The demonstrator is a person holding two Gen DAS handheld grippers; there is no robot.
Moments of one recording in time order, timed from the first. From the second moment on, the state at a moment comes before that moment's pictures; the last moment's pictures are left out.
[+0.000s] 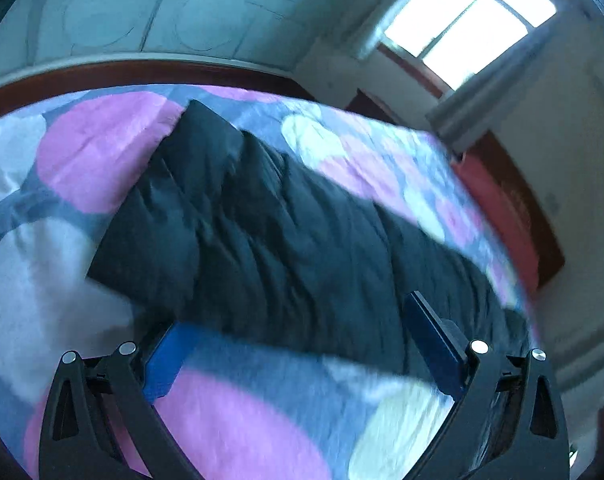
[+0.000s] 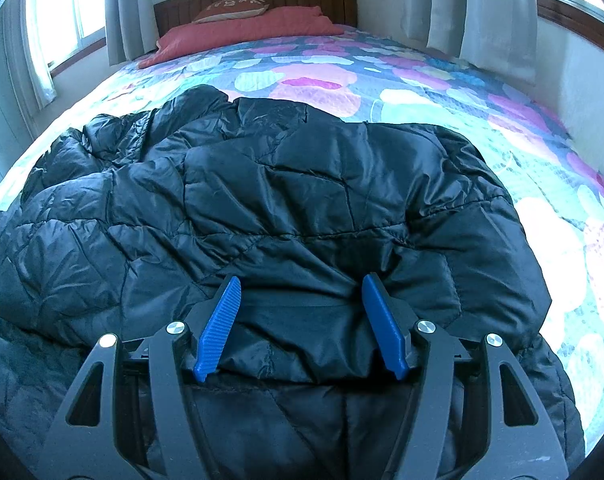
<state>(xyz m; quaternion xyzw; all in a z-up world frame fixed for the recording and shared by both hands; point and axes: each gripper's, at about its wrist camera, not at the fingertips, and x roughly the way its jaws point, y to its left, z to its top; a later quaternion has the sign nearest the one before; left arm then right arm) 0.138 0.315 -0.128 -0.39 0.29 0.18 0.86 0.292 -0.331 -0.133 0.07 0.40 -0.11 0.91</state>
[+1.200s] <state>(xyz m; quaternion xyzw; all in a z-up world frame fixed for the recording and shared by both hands) 0.221 0.073 0.003 -0.19 0.26 0.01 0.95 0.287 -0.334 -0.129 0.09 0.39 -0.10 0.91</state>
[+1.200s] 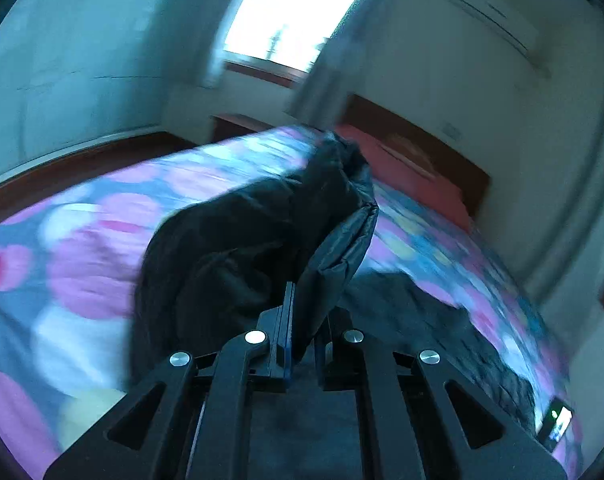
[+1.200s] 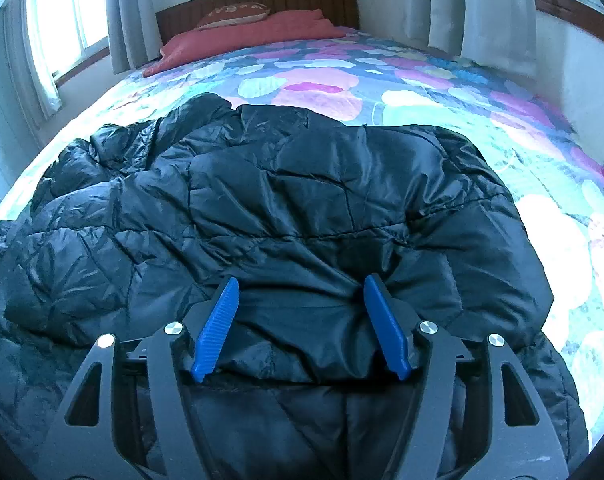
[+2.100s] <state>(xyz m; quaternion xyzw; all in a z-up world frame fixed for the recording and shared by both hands) 0.212 -0.098 -0.025 -0.04 0.32 -0.13 0.94 0.265 -0.321 -0.075 0.15 0.37 -0.02 0.92</state>
